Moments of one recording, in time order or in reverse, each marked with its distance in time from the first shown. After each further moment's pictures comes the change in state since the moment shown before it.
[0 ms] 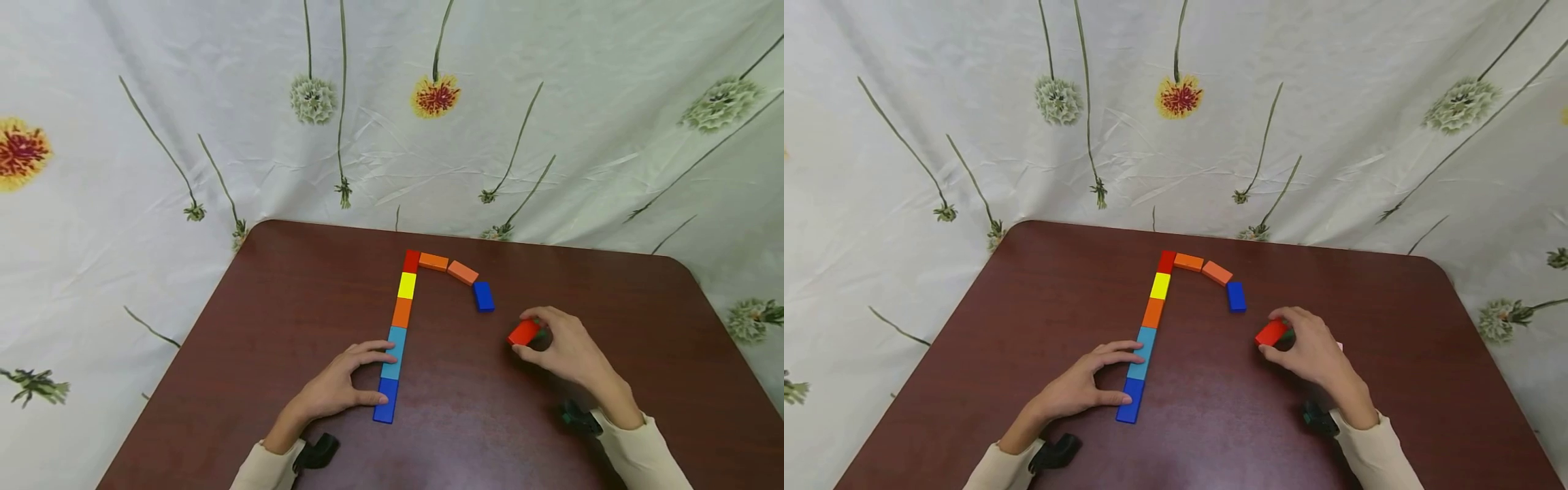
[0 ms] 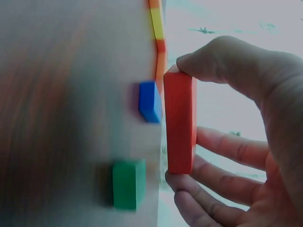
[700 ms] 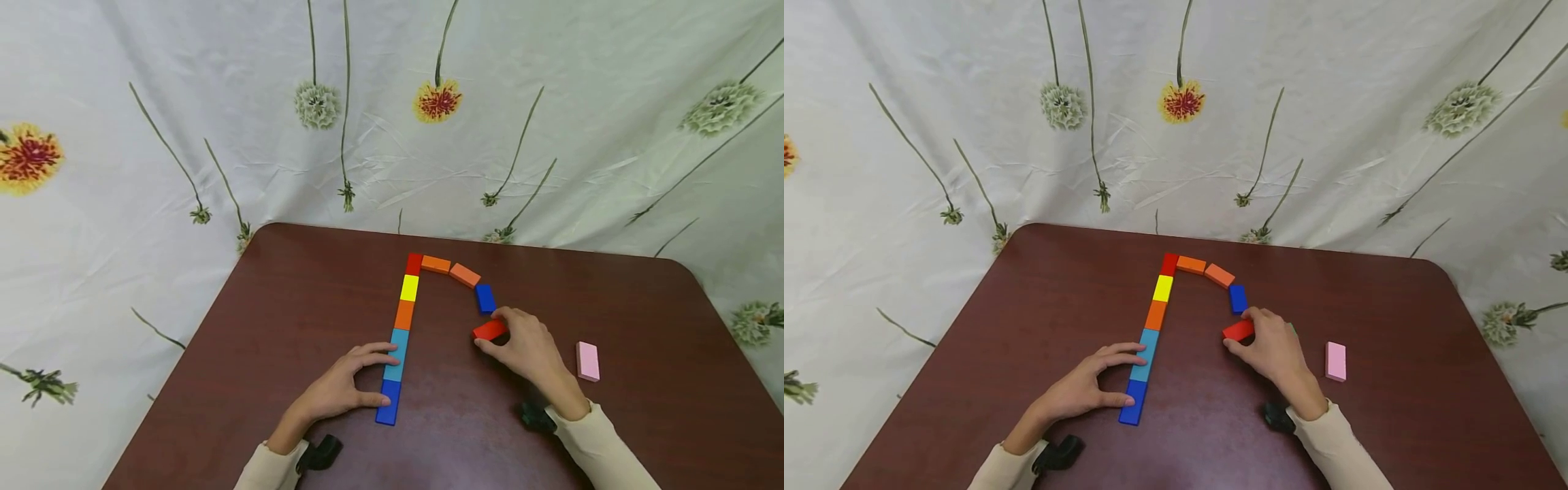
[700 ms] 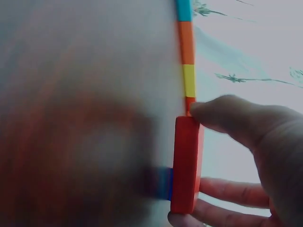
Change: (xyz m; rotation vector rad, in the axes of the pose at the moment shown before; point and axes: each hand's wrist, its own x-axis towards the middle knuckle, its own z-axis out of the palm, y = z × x) left_hand -0.001 0.001 0.000 -0.006 -0.002 -0.007; right_hand 0.025 -0.041 0.045 -0.087 0.043 0.097
